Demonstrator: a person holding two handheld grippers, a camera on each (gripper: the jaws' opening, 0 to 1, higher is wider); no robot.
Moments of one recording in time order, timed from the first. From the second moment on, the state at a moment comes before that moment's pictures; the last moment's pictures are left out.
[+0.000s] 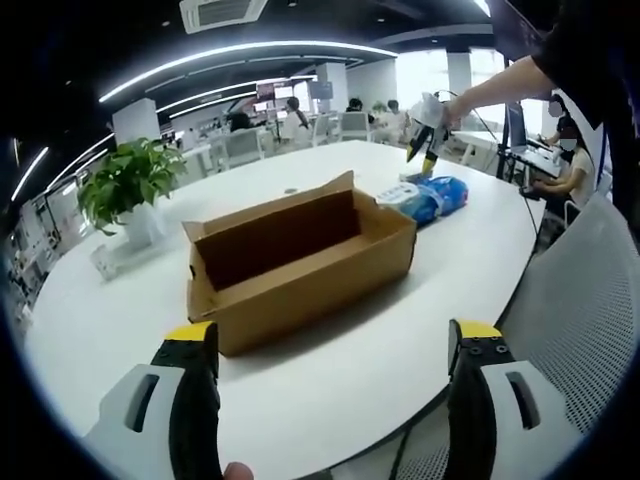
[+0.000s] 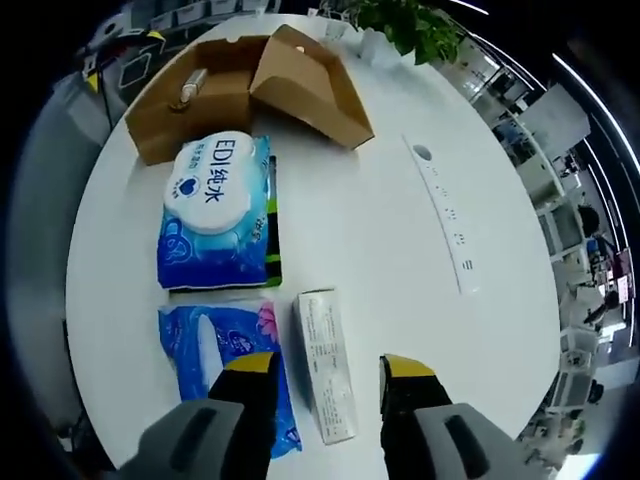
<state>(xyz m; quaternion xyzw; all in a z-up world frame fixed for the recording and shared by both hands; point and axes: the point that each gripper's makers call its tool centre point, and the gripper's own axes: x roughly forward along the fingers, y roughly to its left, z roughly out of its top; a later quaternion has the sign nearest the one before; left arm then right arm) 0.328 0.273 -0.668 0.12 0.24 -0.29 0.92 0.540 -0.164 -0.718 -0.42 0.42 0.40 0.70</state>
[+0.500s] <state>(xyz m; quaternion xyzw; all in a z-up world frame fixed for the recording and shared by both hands) 0.327 0.269 -0.661 0.10 0.23 -0.30 0.92 0.513 -0.141 -0.692 -0.35 0.40 0.38 0.76</state>
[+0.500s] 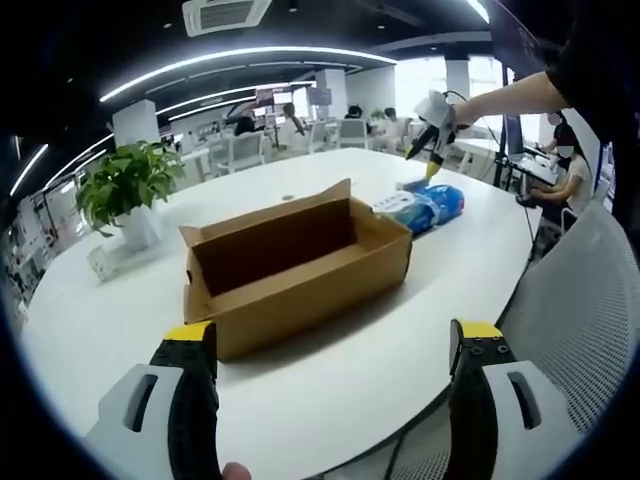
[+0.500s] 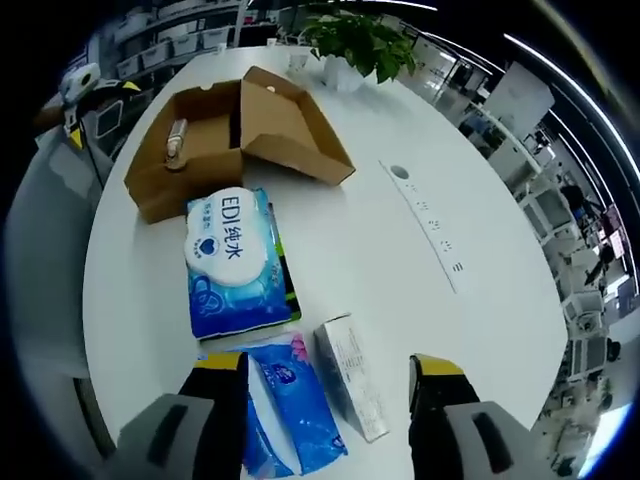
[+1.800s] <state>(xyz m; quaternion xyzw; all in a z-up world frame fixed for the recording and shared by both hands) 0.354 0.274 -0.651 0.08 0.23 -0.33 0.91 0.415 -0.059 -0.658 -0.18 0.33 0.31 0.87</state>
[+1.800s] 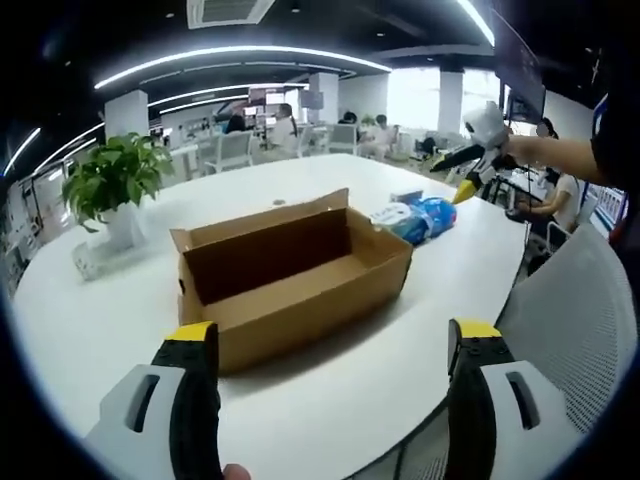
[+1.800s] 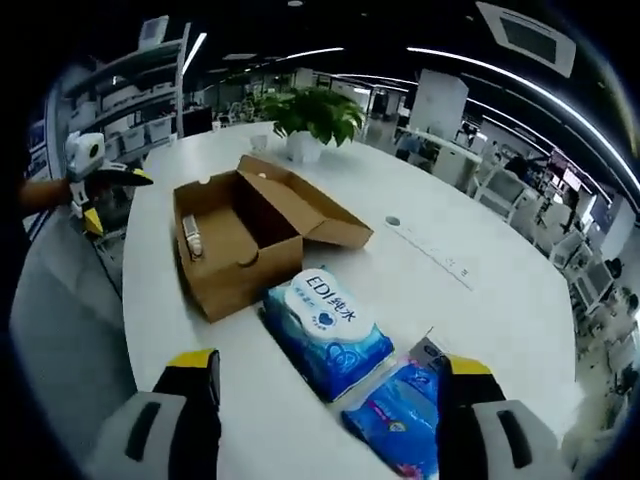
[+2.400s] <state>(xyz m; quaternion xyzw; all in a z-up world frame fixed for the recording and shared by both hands) 0.405 0.284 -0.614 0.12 0.23 -0.37 0.89 0.383 -0.035 -0.646 -0.16 0.31 0.29 0.89</state>
